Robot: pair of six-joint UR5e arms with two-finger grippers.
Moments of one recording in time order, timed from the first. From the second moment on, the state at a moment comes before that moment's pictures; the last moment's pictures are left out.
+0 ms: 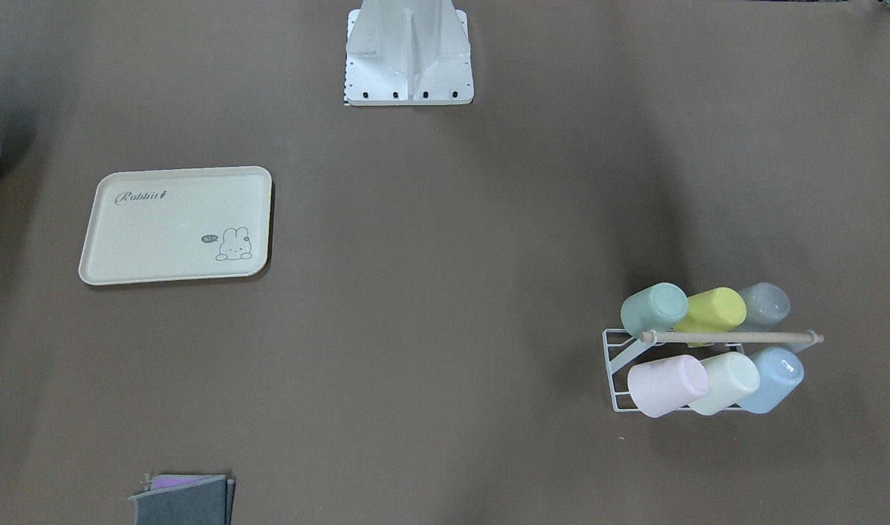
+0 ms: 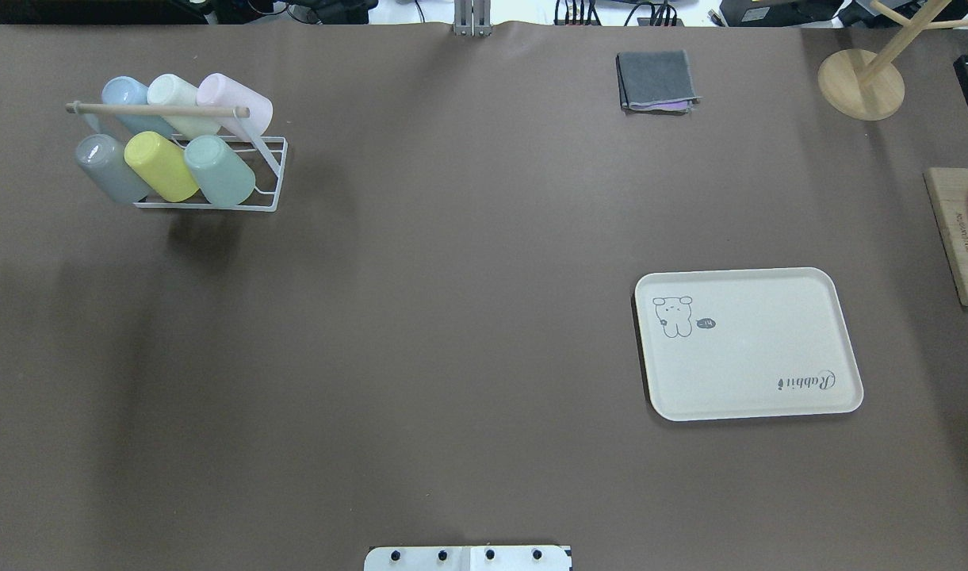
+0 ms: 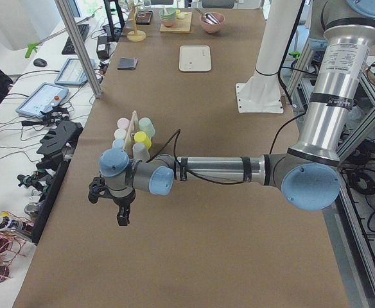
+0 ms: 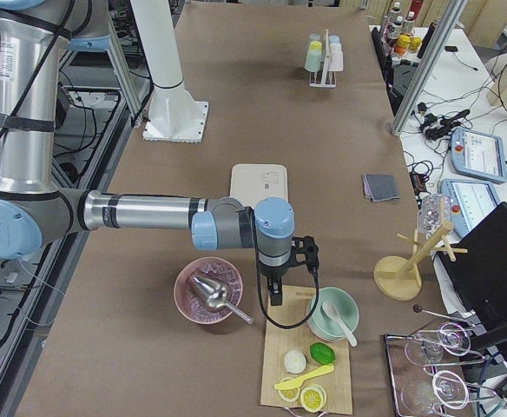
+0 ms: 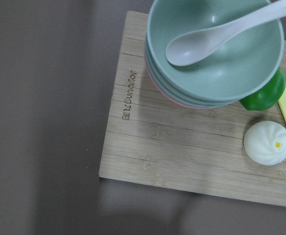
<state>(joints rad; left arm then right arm) -1.50 -1.78 -1.33 -1.79 -2.30 -0.20 1.54 -1.71 1.72 -1.48 2.30 -0.05</state>
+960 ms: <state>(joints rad) -1.50 -1.79 -1.36 -1.78 -2.31 -0.20 1.53 -1.68 1.71 -1.46 2.36 0.07</state>
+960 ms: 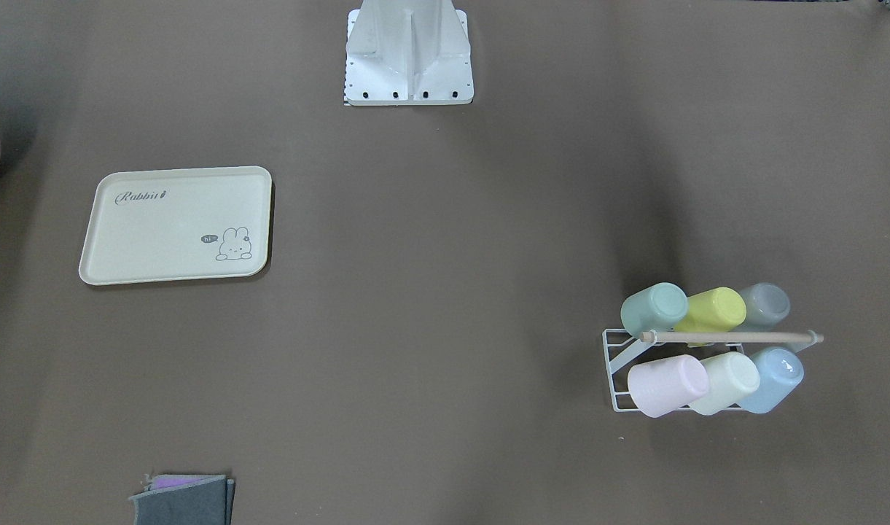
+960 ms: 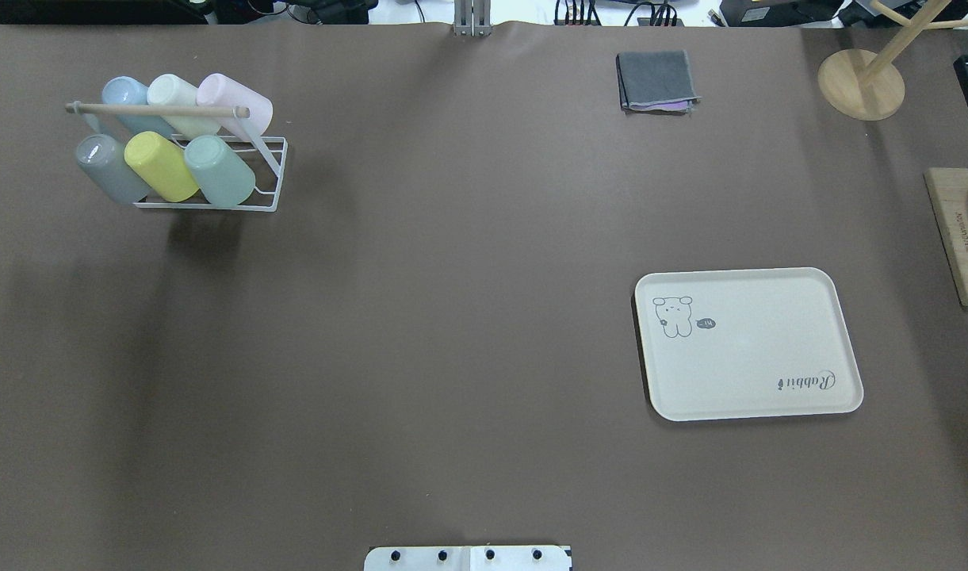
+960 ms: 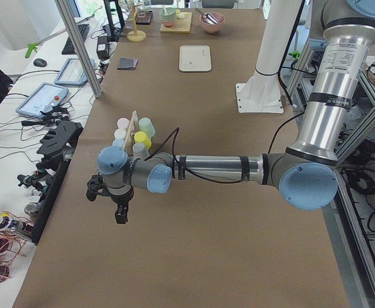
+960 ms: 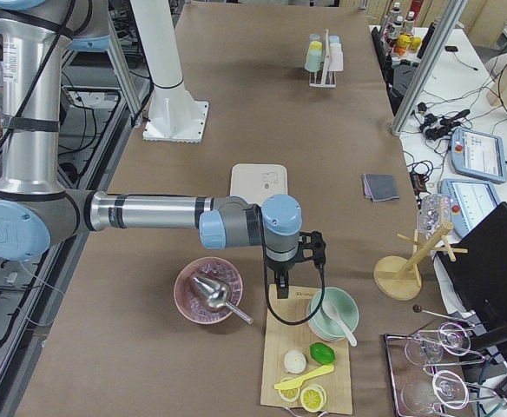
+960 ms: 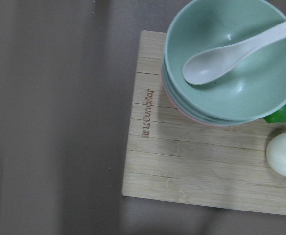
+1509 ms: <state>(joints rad) -1.50 -1.78 -1.46 -1.69 -2.32 -0.20 1.32 -1.66 1.75 -1.29 2.39 0.47</state>
